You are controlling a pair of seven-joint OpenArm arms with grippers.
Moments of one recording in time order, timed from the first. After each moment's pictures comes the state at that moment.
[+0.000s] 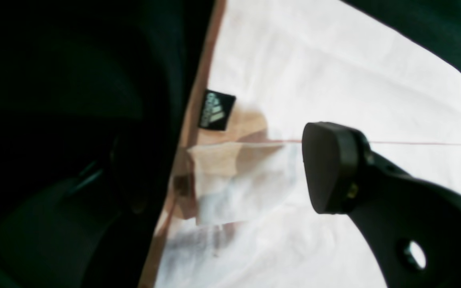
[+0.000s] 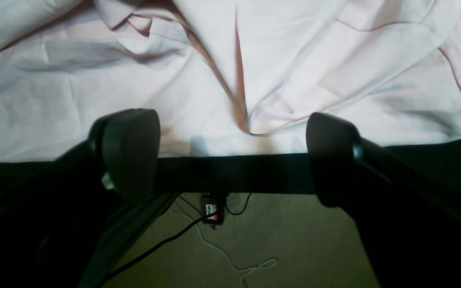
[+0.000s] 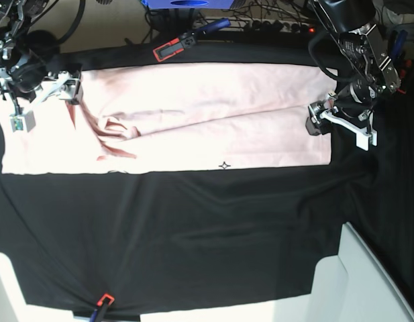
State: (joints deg) left arm 6.9 -6.6 -35.2 72.5 -20.7 -25.8 45.3; right arm -23.3 -2.1 31.1 111.4 18.6 26.6 -64.5
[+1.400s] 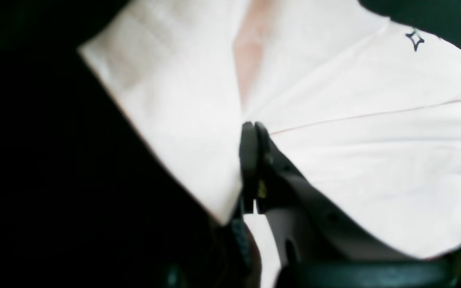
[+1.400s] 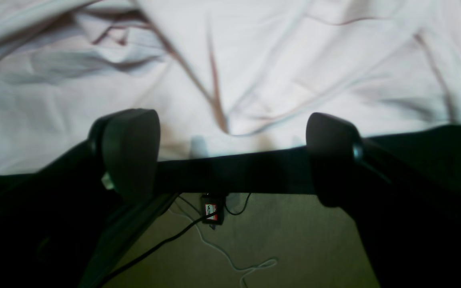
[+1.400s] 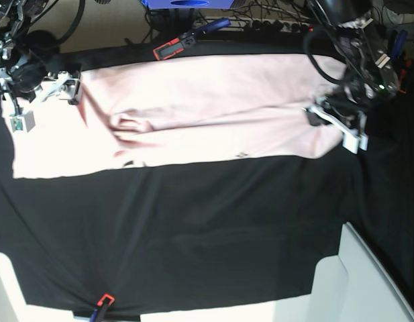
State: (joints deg) left arm 8.5 -6.2 -33.9 83.3 -21.0 -26.6 56.0; right arm -23.2 -2.1 31.1 111.4 18.6 26.6 -64.5
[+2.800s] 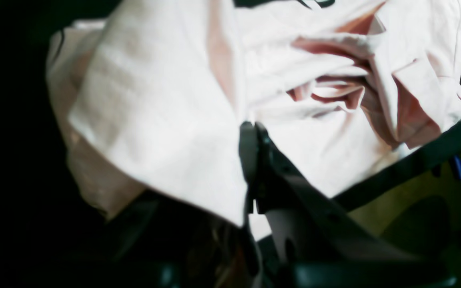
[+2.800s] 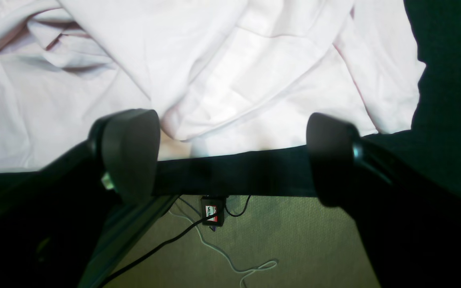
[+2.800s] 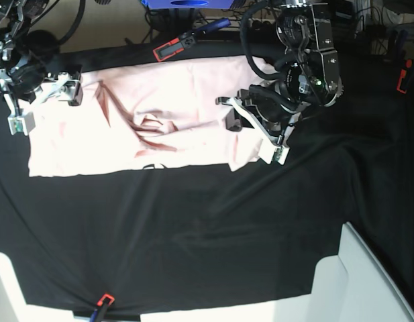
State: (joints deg) left arm 15.0 5.5 -10.1 101.2 -20.3 -23.0 58.5; right arm -22.9 -2.1 31.0 111.4 18.6 26.6 -64.5
